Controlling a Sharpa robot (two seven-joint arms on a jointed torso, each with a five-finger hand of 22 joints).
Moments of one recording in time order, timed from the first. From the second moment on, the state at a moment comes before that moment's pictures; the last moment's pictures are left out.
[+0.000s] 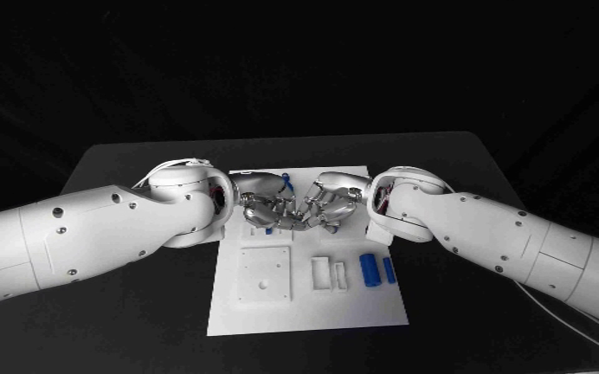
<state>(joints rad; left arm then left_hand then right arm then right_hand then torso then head) 1.38 -0.76 -0.17 1.57 -1.31 0.04 -0.05 1.14 0.05 0.10 0.26 0.22 0.76 0.07 0.71 0.39 0.98 0.02 0.99 0.40 1.10 -0.04 1.27 0.51 0.05 1.22 -0.06 0.23 1.31 1.05 -0.63 0.19 1.37 -1.20 0.14 0.07 1.17 0.03 0.45 -0.26 0.28 1.24 0.06 0.06 0.09 1.22 -0.04 0.81 0.81 1.43 -0.09 0.85 1.03 0.08 1.46 -0.11 0.10 1.29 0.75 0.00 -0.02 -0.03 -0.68</state>
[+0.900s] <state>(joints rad) 1.38 -0.75 -0.17 1.57 -1.28 0.07 -0.06 1.21 0.07 0.19 0.18 0.36 0.76 0.07 0.70 0.39 0.98 0.01 0.98 0.40 1.10 -0.04 1.27 0.51 0.05 1.22 -0.06 0.23 1.31 1.05 -0.63 0.19 1.37 -1.21 0.15 0.06 1.17 0.03 0.45 -0.26 0.28 1.23 0.06 0.06 0.09 1.22 -0.04 0.81 0.81 1.43 -0.09 0.85 1.03 0.08 1.46 -0.11 0.10 1.29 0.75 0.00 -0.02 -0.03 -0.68</state>
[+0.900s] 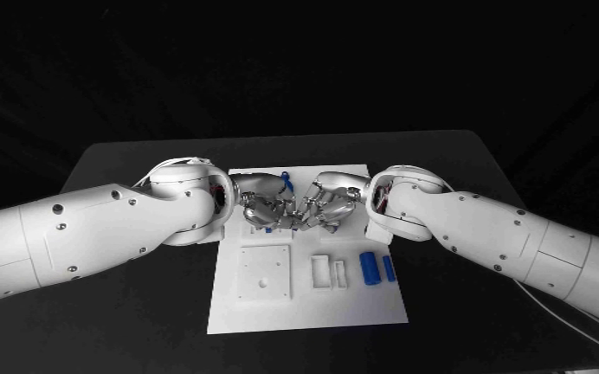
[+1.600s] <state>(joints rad) 1.38 -0.76 -0.17 1.57 -1.24 0.10 -0.06 1.25 0.11 0.26 0.11 0.43 0.76 0.07 0.72 0.40 1.00 0.00 0.96 0.39 1.10 -0.04 1.27 0.52 0.05 1.21 -0.06 0.27 1.31 1.05 -0.63 0.19 1.37 -1.21 0.15 0.07 1.17 0.03 0.45 -0.26 0.28 1.23 0.06 0.06 0.09 1.22 -0.04 0.81 0.81 1.43 -0.09 0.85 1.03 0.08 1.46 -0.11 0.10 1.29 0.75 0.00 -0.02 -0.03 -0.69</state>
